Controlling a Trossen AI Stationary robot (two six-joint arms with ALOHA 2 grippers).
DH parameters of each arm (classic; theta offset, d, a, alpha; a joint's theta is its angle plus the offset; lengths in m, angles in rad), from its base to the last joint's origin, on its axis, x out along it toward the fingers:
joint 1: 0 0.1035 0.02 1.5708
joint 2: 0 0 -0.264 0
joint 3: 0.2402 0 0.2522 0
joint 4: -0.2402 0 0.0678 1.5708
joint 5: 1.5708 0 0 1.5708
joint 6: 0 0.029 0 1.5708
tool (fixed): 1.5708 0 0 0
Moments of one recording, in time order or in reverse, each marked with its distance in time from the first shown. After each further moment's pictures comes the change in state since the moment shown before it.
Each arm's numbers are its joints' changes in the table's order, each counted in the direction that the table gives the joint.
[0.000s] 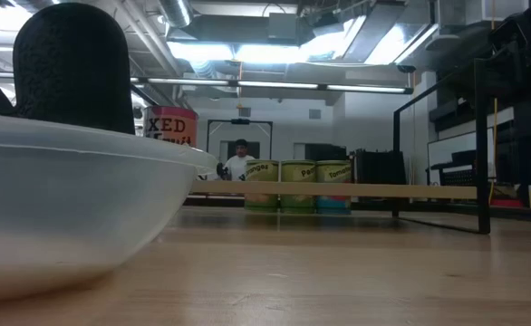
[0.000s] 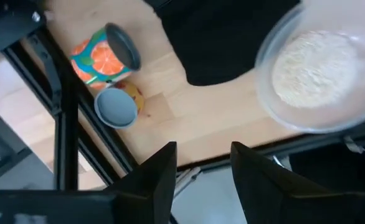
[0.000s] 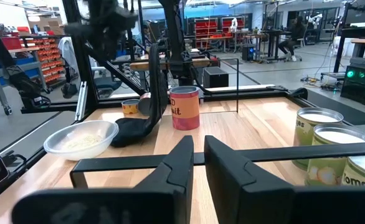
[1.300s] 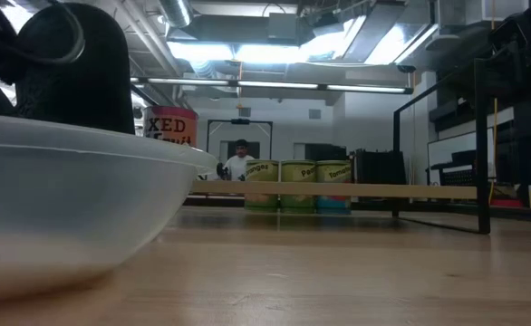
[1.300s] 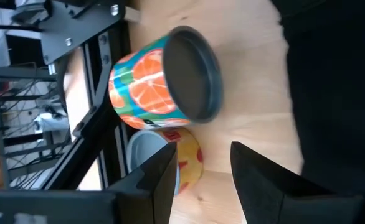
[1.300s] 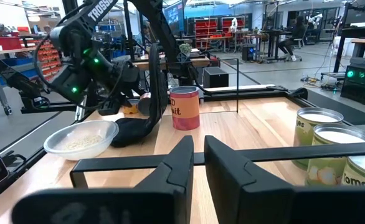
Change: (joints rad) left arm -0.093 -0.336 -0.289 0.000 0.001 -0.235; right arm 0.000 0.000 0.000 0.000 0.000 0.000
